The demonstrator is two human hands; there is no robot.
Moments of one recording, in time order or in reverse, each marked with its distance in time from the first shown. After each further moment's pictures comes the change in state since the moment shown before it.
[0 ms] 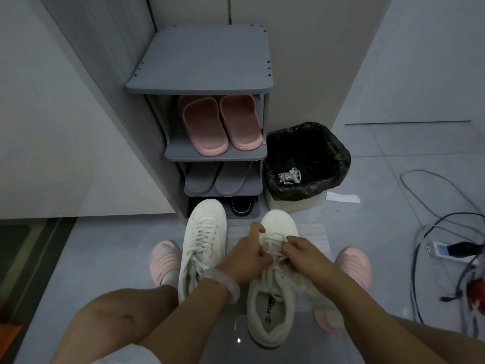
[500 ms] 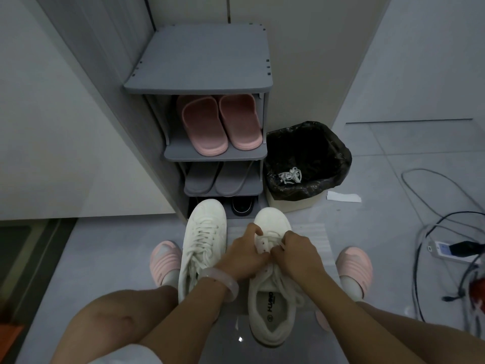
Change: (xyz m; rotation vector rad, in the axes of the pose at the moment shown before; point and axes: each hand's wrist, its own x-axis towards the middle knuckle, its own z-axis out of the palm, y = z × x) left_hand 0.002 0.000 -0.003 -0.042 0.046 -0.067; right_hand 0.013 -0.006 0.022 -0.659 0.270 -0.024
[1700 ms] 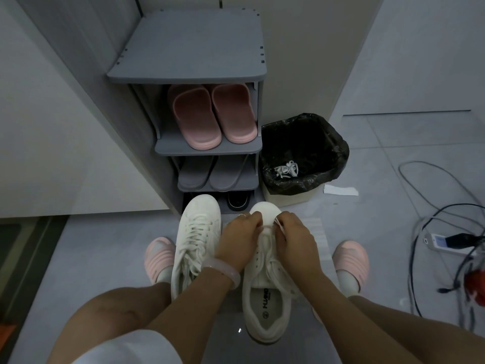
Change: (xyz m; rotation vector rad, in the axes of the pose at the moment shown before) left_hand 0.020 0.000 0.000 0.440 0.334 0.312; right_hand 0.007 0.011 0.007 0.158 0.288 -0.252
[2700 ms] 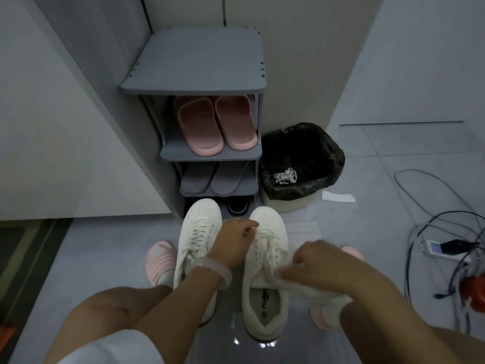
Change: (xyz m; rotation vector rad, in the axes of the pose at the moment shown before) left_hand -0.004 -0.008 -0.009 -0.221 -0.022 -0.140; right_hand -0.019 -0.021 -0.087 -0.413 -0.718 0.050
